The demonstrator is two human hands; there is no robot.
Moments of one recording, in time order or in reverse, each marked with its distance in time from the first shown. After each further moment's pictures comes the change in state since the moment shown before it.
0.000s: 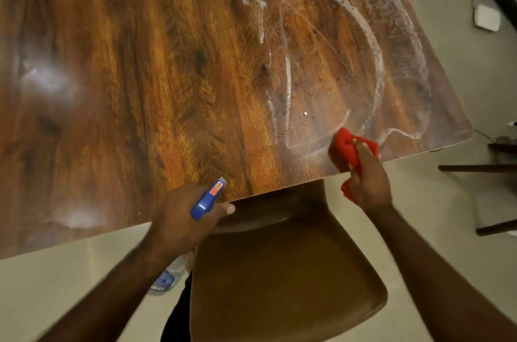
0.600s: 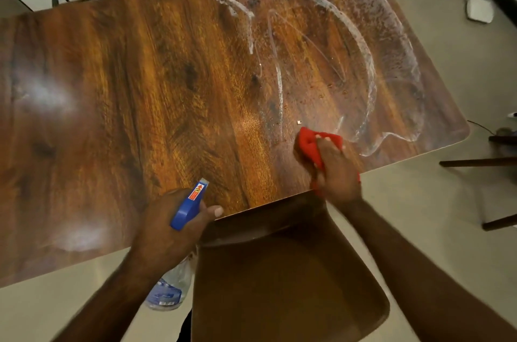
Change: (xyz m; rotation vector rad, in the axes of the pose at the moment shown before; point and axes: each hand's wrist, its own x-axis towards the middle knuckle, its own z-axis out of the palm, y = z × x) left_hand 0.010 0.027 -0.020 -0.008 0.100 -0.070; right_hand 0.021 -0.053 0.021 -0.052 0.000 -0.217
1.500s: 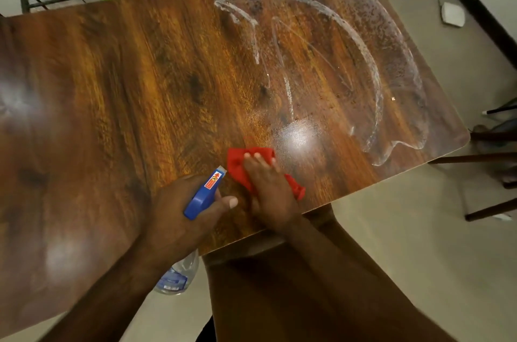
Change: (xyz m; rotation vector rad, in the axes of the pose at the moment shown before) left_hand 0.070 -0.016 -0.040 -0.054 -0.130 0.160; right_hand 0.009 -0.150 0.087 0.036 -0.117 -0.341
